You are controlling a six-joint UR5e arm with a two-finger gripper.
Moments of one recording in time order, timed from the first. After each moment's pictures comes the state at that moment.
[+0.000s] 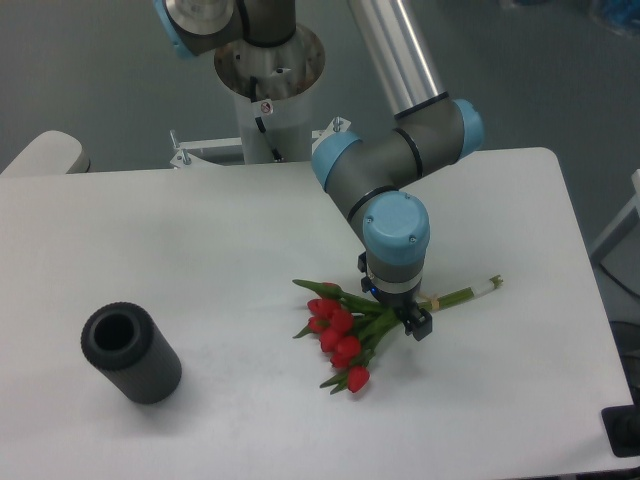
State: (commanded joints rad) arm 2.52 -2.07 -1.71 -0.94 1.62 1.48
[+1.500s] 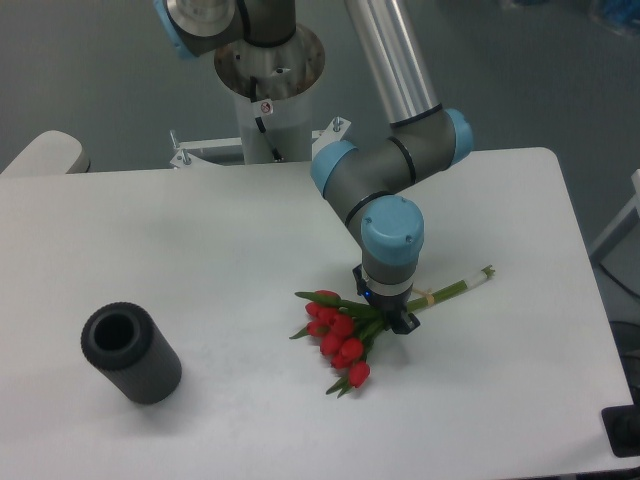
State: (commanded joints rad) arm 2.52 -2.09 -1.71 -0.84 1.62 1.47
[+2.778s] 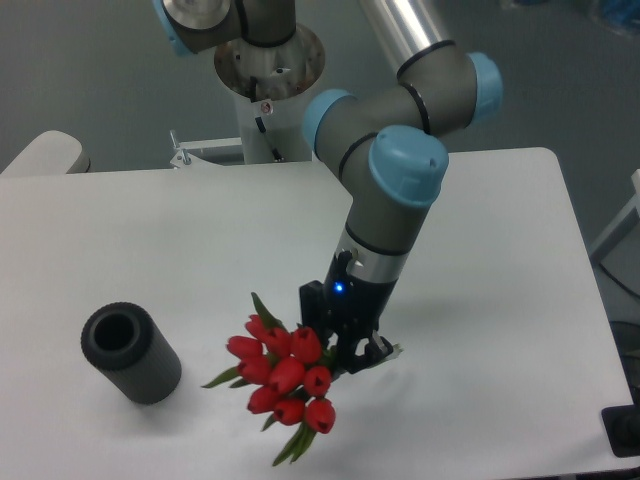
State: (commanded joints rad) arm 2.46 -1.96 -1.44 -0.97 0.94 1.13
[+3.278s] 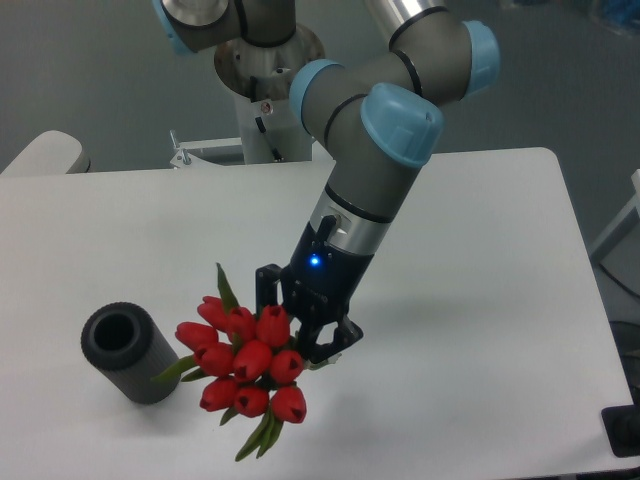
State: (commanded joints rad) arm 2.44 -1.93 -1.43 -0.96 0.89 1.02
